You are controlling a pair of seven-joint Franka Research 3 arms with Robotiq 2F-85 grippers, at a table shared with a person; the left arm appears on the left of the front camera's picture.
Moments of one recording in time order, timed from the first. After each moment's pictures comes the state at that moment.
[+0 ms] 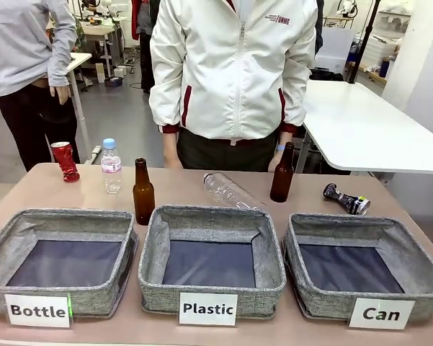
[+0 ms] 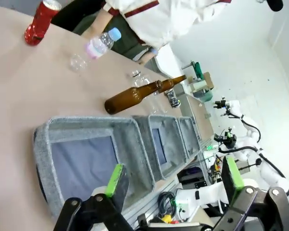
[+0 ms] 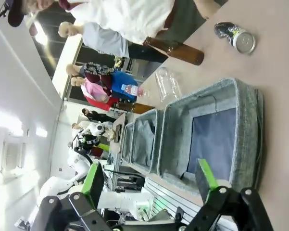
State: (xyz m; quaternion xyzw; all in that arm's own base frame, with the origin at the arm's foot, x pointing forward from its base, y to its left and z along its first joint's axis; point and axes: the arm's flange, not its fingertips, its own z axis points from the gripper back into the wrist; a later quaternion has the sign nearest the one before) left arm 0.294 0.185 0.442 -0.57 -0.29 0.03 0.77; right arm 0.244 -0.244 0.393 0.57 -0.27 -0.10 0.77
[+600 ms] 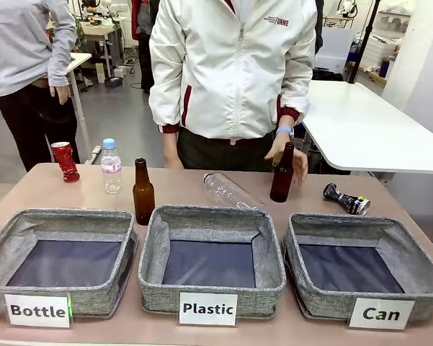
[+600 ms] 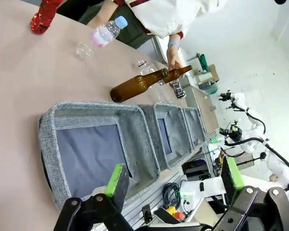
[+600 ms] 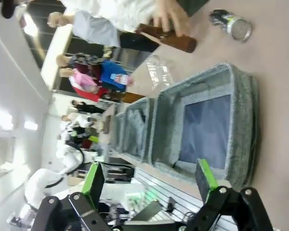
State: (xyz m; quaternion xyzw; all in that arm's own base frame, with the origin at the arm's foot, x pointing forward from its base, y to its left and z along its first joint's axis) left arm 0.283 0.189 0.439 -0.56 -0.28 0.03 0.78; right arm 0.240 -0.236 0.400 0.54 -0.25 -0.09 0.80
